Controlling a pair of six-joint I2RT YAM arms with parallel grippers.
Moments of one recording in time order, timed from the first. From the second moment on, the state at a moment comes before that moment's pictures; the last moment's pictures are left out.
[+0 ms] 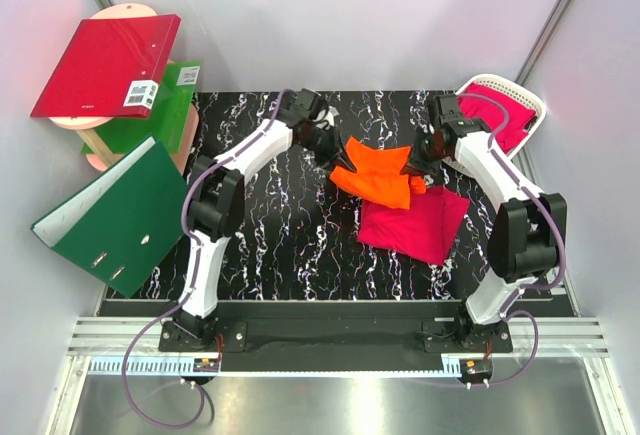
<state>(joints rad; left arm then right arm) -0.48 2.21 1.93 -0.72 0.67 -0.76 0.20 1.72 1.44 -0.78 -0.18 0.53</state>
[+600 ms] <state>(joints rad) -0.60 2.27 2.12 -0.72 0.68 -0.80 0.08 1.67 1.41 -0.81 -0.09 0.54</state>
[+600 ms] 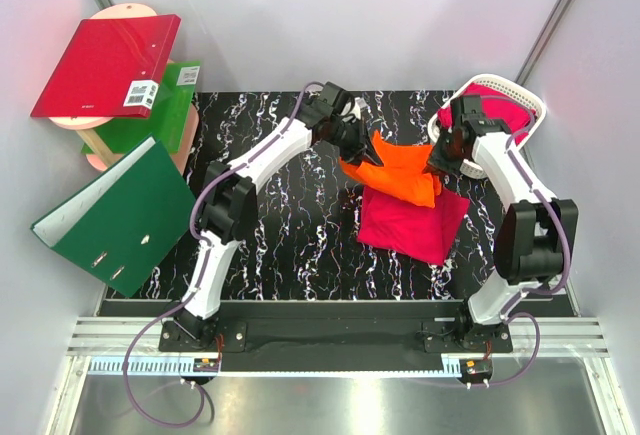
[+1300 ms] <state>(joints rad) -0.57 2.31 2.18 -0.67 0.72 -0.84 0.04 1.74 1.50 -0.78 -0.09 0.51</state>
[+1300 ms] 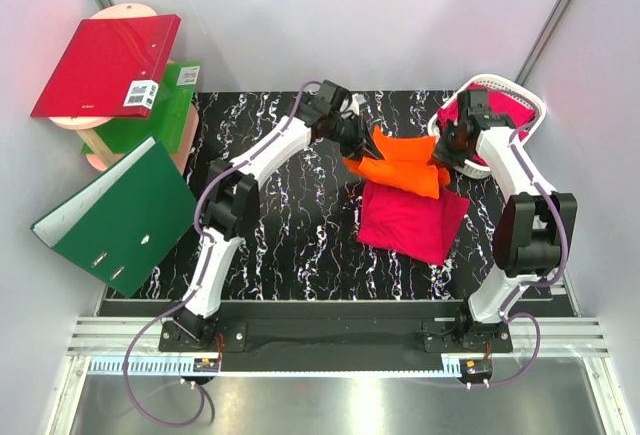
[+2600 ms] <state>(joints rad) -0.55 2.19 1.83 -0.71 0.92 -0.83 -0.04 1.77 1.19 -0.93 -0.28 0.57</state>
